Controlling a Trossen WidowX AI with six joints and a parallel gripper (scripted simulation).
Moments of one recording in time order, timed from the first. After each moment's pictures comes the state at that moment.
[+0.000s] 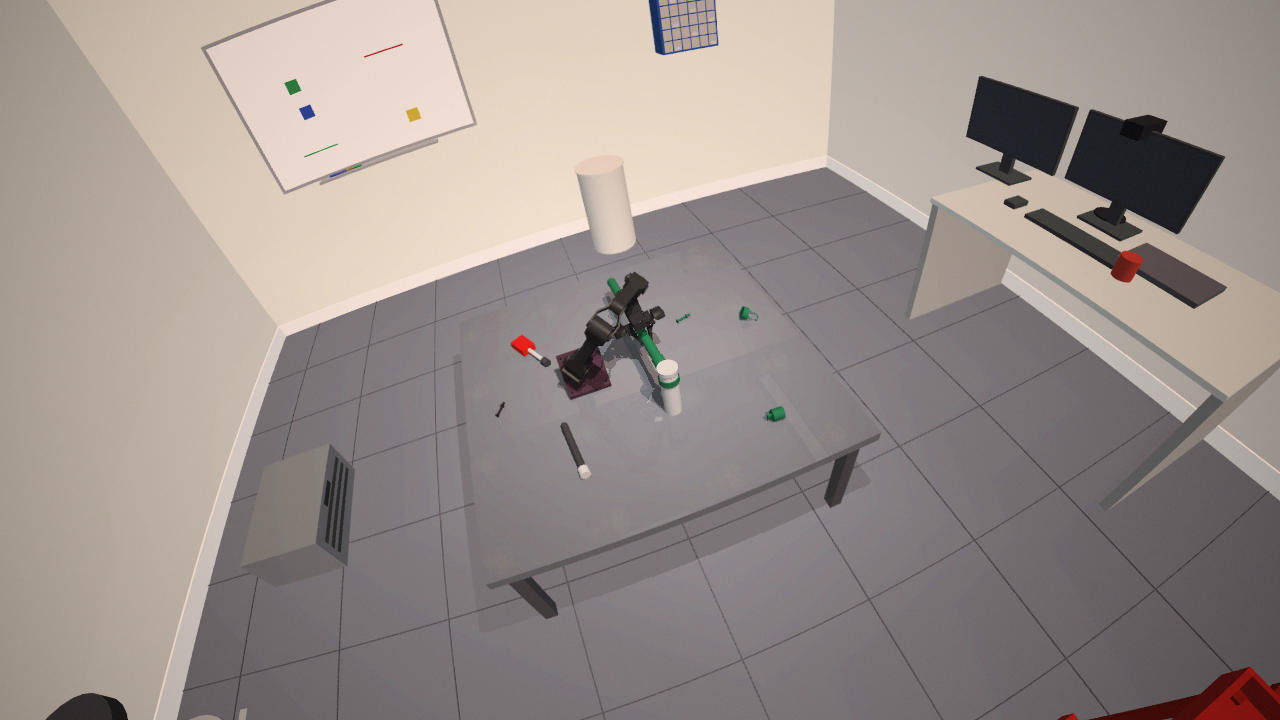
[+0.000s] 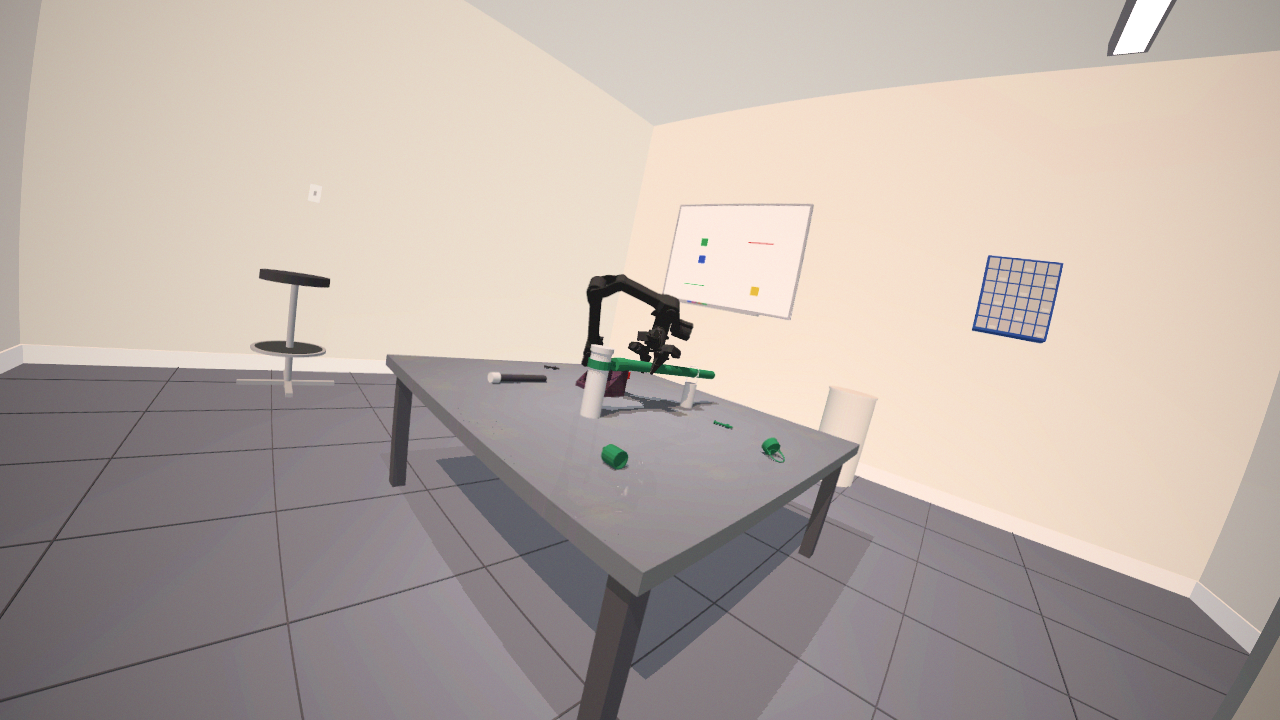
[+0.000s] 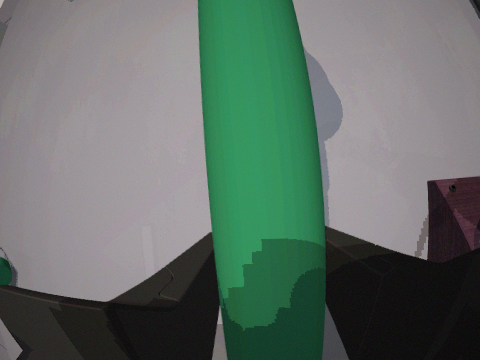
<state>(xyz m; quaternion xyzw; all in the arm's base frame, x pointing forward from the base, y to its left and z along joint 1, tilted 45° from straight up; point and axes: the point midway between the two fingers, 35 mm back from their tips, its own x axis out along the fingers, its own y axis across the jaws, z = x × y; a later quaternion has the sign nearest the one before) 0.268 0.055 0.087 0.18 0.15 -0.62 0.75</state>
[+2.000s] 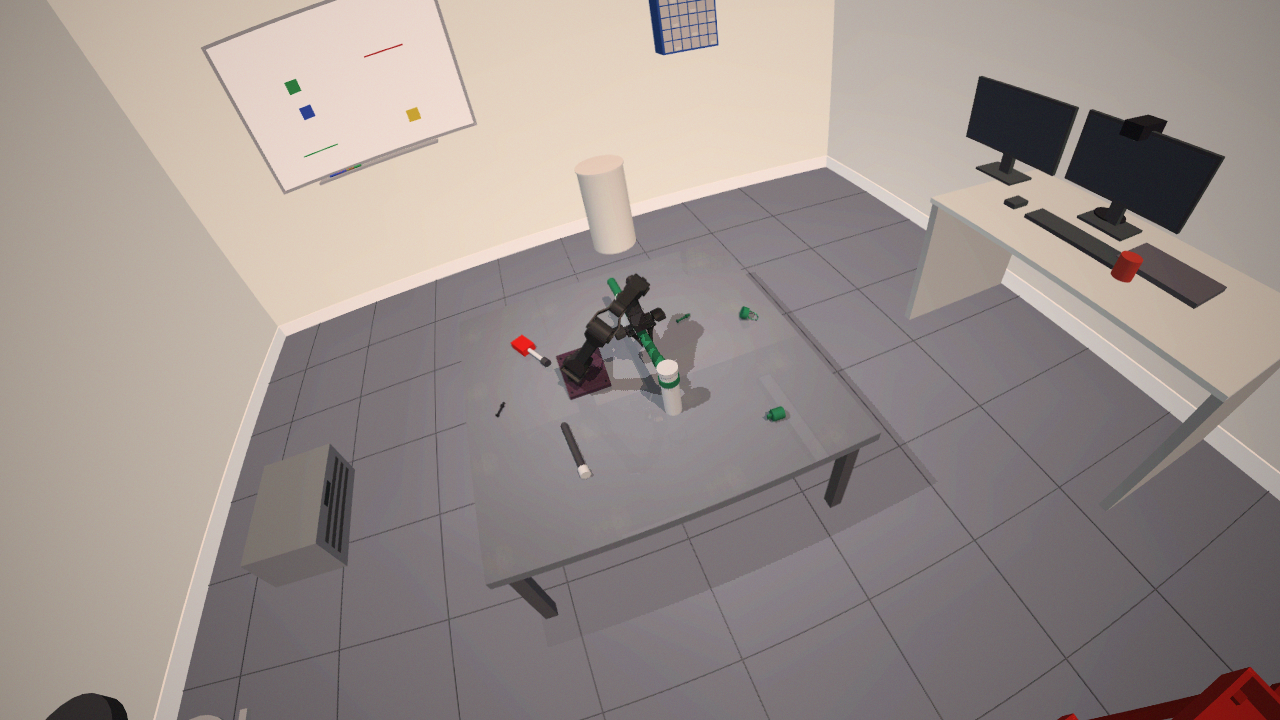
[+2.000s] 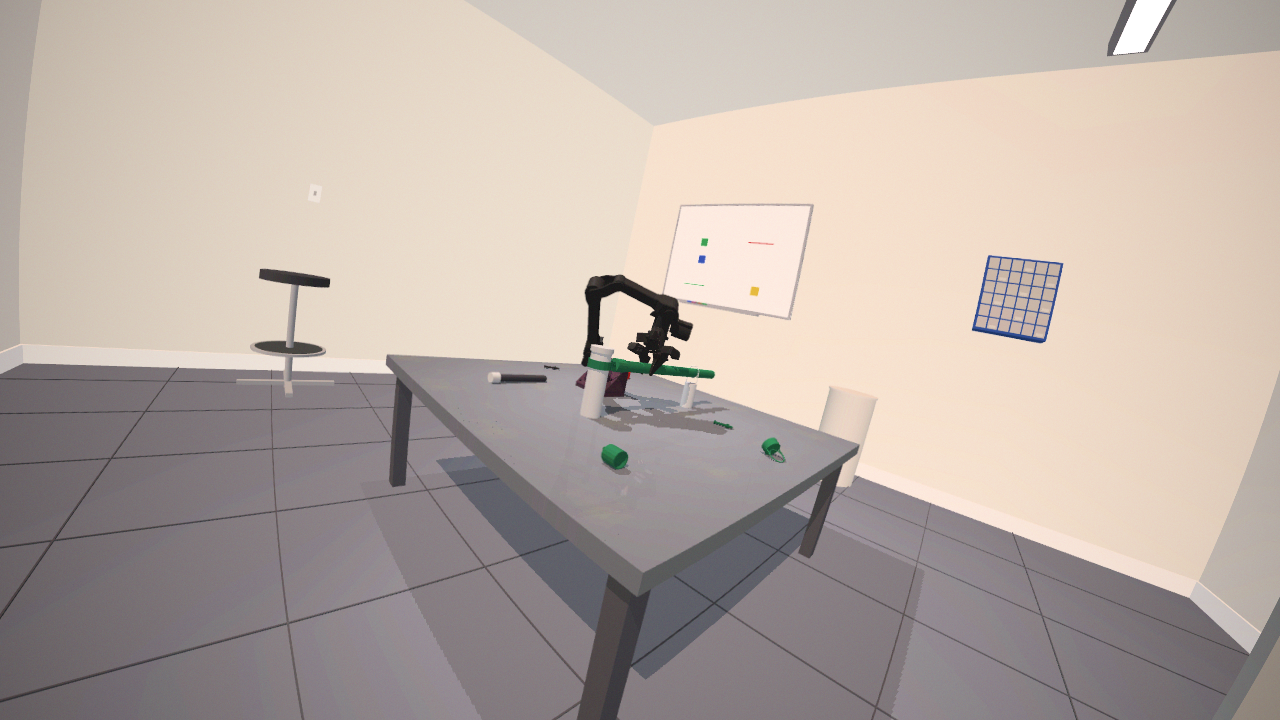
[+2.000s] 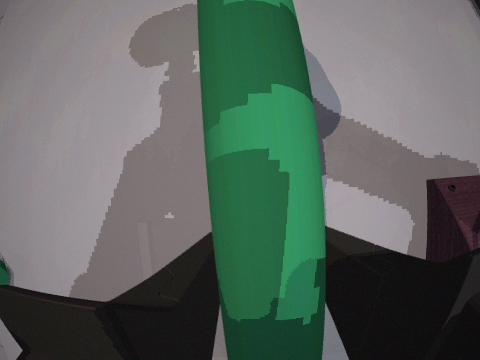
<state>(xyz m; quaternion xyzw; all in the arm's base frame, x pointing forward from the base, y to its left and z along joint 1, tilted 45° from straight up) 0.269 0.051 0.086 0.19 0.16 -0.62 0.74</state>
